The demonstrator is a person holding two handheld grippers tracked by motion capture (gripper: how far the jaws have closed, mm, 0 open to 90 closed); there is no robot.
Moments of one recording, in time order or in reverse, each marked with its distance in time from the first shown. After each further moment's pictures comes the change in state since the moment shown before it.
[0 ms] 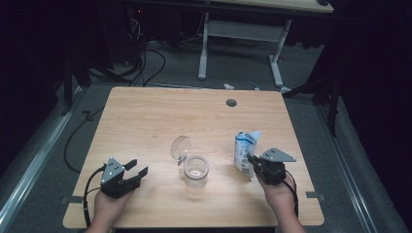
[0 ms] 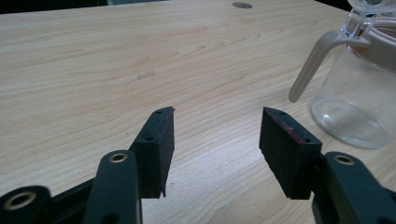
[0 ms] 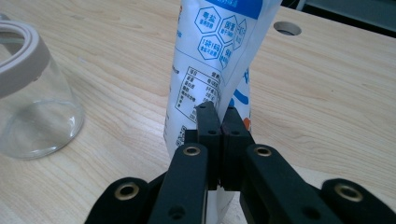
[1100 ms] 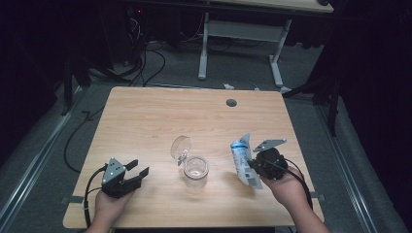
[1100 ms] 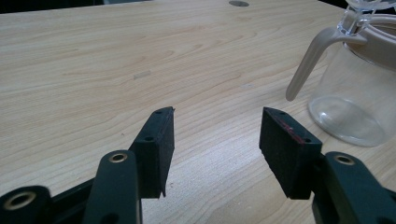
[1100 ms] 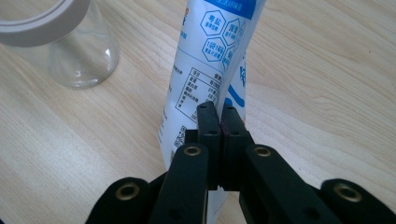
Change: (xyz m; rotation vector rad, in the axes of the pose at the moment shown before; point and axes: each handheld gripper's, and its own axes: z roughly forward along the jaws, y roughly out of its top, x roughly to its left) left arm -0.001 0.000 0.002 0.006 -0.011 0.011; right arm 0.005 0.046 -0.016 0.363 0.104 -0.106
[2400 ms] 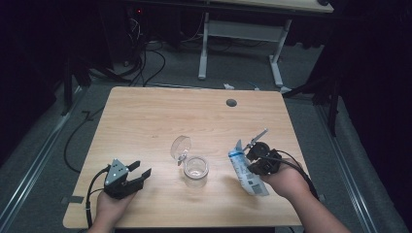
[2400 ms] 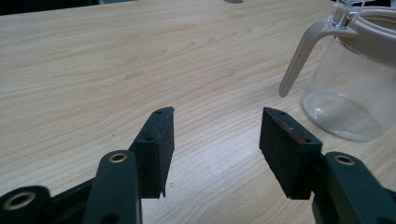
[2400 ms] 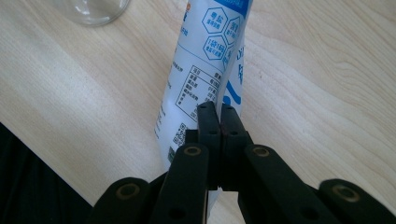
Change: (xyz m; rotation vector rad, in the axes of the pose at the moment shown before) left arm -0.006 -0.001 0.002 0.003 -0.006 0.025; right arm 0.010 0.031 -0.003 0.318 0.030 -0.098
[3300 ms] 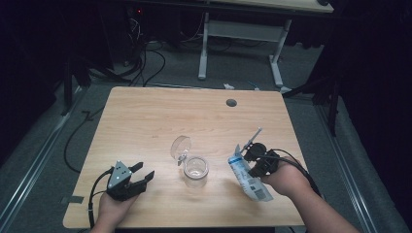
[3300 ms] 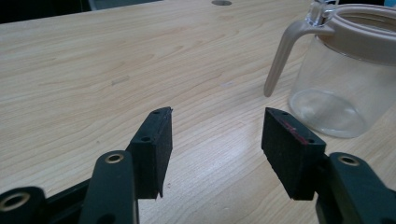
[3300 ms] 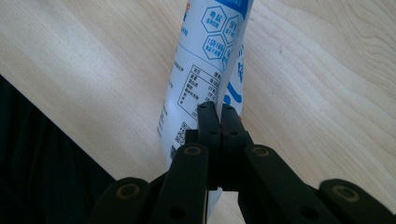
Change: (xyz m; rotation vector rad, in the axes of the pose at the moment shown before) left arm -0.011 -0.001 0.001 -0.014 -0.026 0.040; right arm 0.005 0.006 -0.003 0.136 0.047 -0.009
